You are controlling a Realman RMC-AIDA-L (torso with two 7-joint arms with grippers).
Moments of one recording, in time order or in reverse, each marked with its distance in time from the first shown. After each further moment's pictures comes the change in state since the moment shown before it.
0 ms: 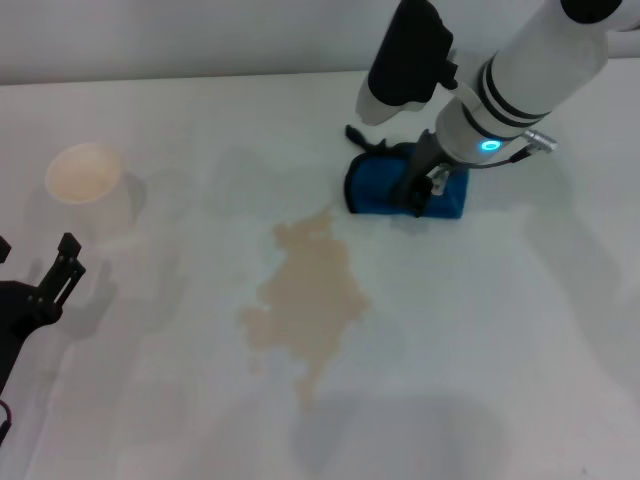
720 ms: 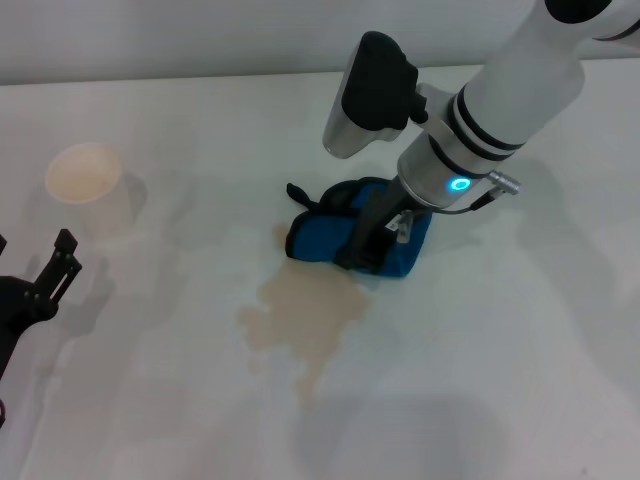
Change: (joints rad) left arm -0.014 0.001 0.000 -0.029 0.005 0.008 0.000; right arm -0.007 0.009 -0.078 -0.017 0.276 0.159 -0.100
